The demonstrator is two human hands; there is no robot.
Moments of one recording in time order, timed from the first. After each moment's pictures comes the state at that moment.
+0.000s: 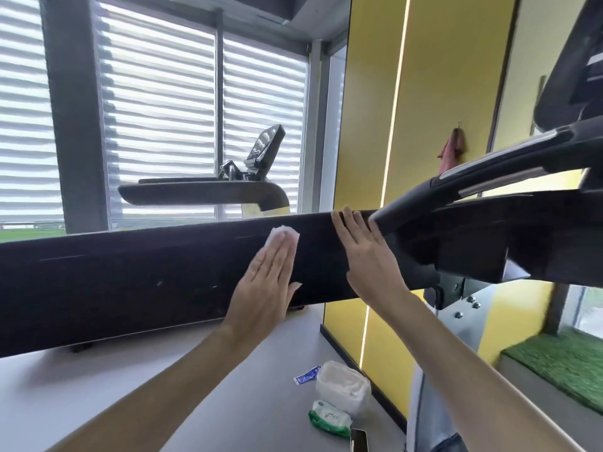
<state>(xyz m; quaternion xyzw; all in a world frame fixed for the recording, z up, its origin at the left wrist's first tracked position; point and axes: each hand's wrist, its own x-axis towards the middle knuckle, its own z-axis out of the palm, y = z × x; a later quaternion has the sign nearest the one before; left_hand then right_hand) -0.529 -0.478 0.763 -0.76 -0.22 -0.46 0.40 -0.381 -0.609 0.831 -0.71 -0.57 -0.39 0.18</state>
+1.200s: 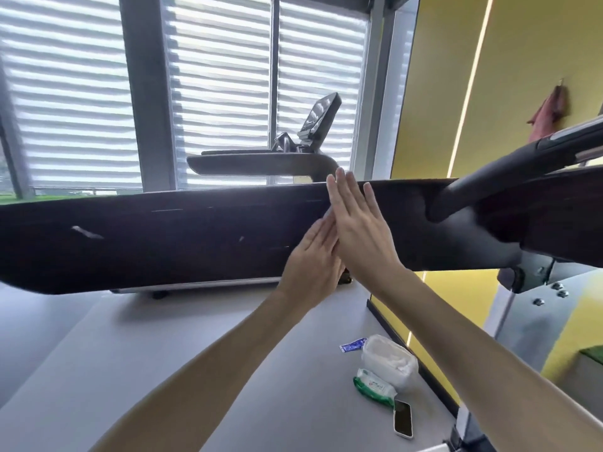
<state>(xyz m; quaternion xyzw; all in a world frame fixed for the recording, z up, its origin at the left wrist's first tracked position) -0.555 -0.474 0.755 -0.79 -0.24 -0.41 0.39 -0.472 -0.549 0.814 -0.62 -0.62 -0.42 0.24</state>
